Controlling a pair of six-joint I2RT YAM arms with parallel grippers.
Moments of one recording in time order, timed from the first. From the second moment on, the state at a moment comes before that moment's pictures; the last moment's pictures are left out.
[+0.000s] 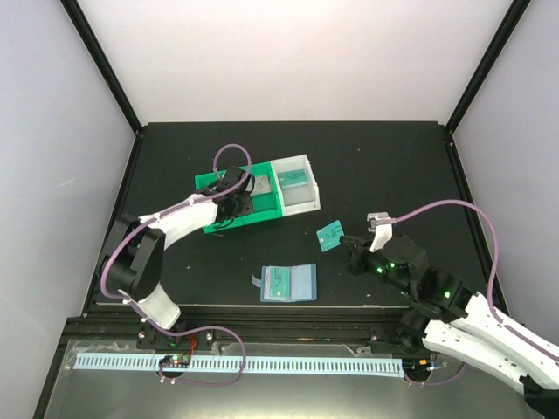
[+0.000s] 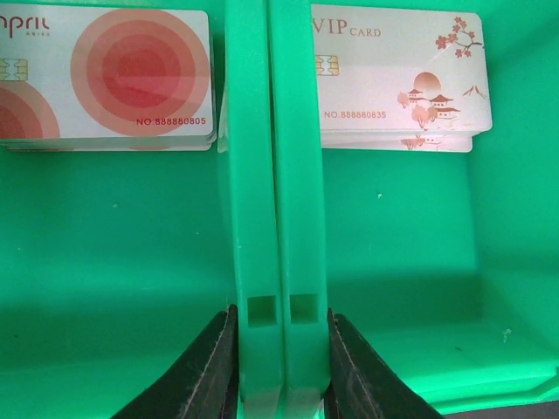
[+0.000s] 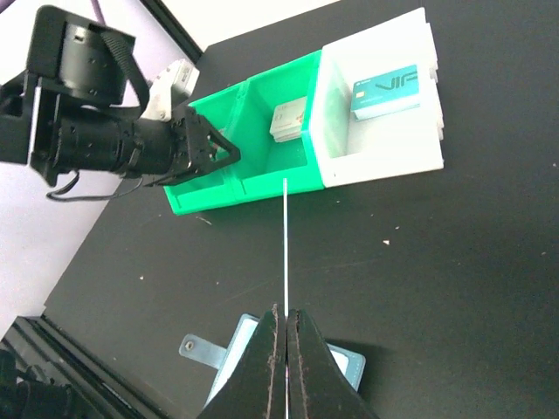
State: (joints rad) left arm -0.46 1.65 1.04 -0.41 -0.20 -0.67; right arm 0.93 0.52 0.60 -0.49 0.20 0.68
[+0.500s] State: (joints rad) left arm -0.51 1.55 0.90 -0.35 -0.11 -0.76; right arm 0.93 0.73 0.66 -0.35 0.27 0.66
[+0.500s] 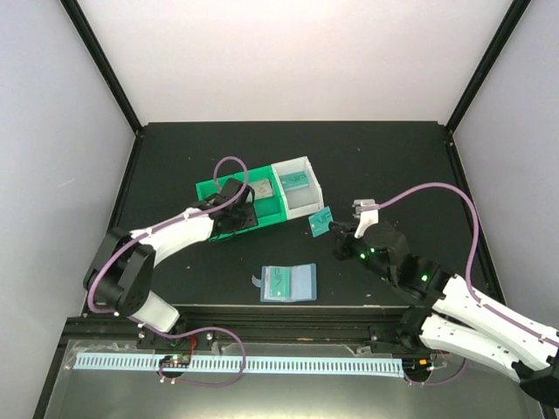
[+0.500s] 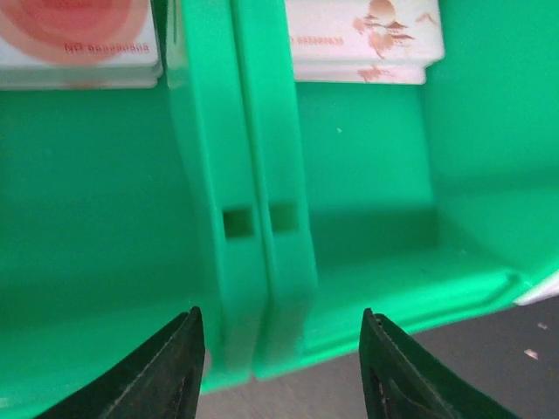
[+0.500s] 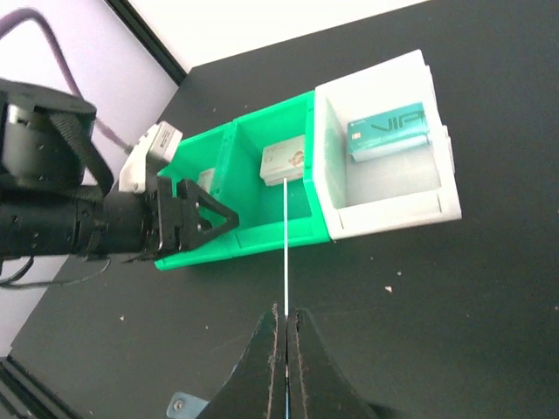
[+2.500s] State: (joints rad) left arm -0.52 0.52 0.49 -0.54 0.46 -0.63; right arm 0.60 2.03 1.40 -0.04 0.07 0.60
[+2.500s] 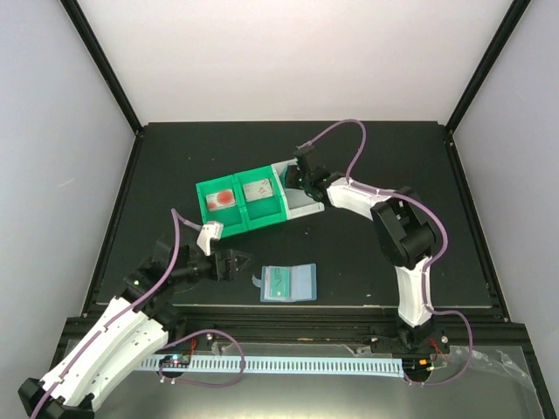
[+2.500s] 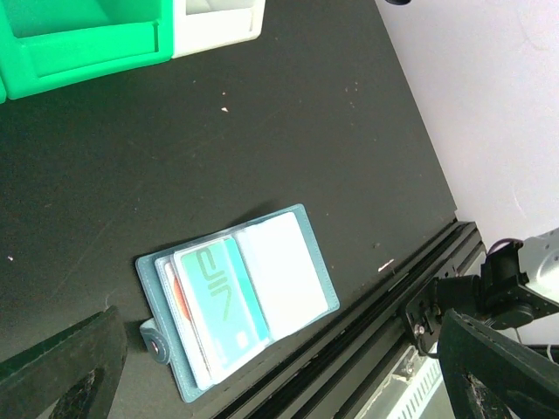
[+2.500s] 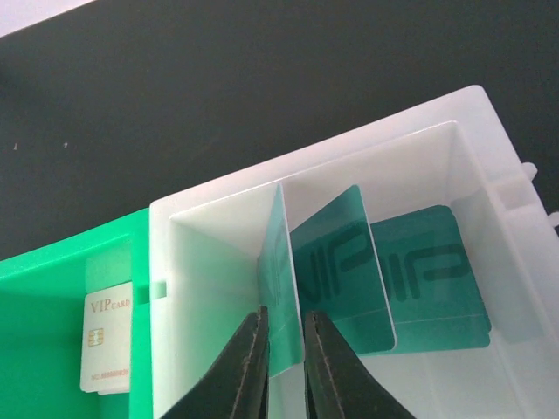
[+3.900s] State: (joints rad) left arm -0.56 0.71 0.28 -0.29 0.43 -0.75; right arm 0.63 1.46 0.96 -0.32 -0.09 0.65
